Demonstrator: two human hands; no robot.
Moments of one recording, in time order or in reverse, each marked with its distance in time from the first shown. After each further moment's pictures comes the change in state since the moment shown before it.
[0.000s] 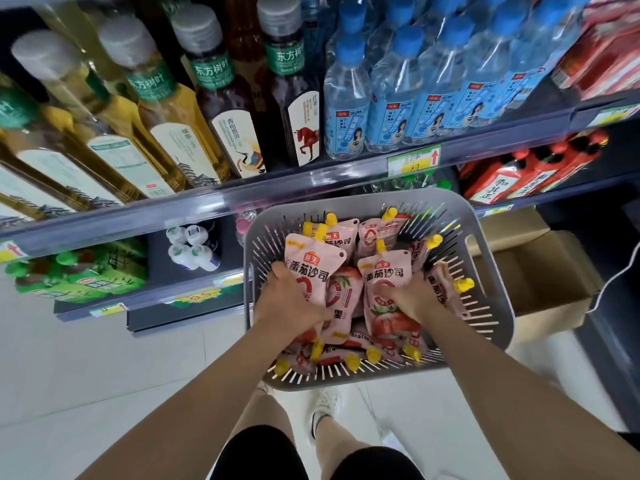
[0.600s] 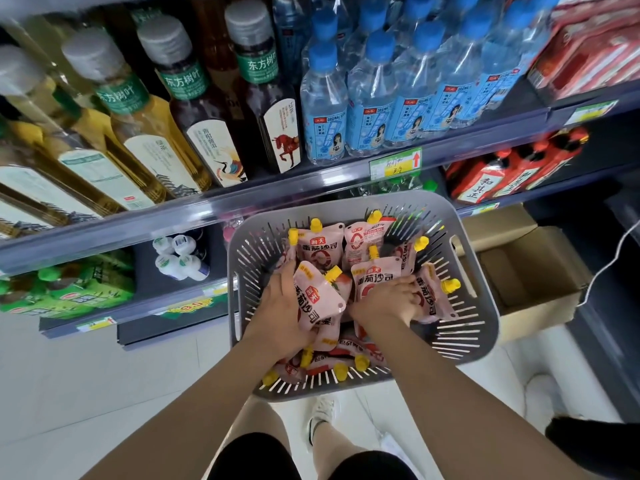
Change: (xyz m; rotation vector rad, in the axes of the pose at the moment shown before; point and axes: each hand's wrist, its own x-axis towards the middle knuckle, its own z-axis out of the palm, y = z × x) left_hand 0.001 -0.014 0.018 0.052 -0.040 0.367; right_hand -0.020 -0.032 0.040 -0.609 0.223 0.158
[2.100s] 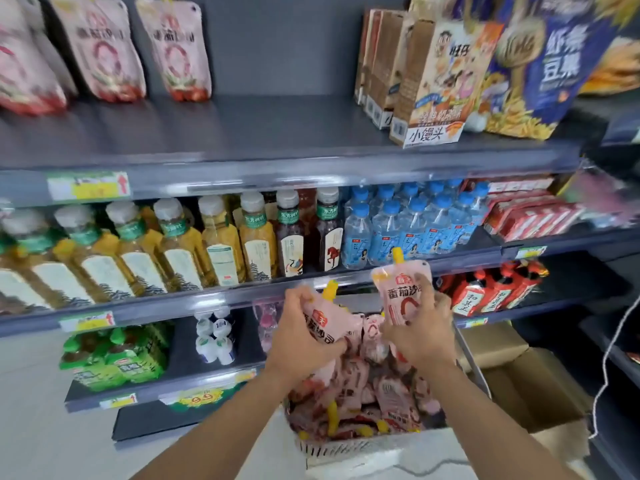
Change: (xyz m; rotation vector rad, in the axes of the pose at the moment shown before) left_hand -0.061 0.036 -0.106 -0.538 0.481 0.308; right_hand -0.110 0.029 -0.106 0.615 0.557 -0.520
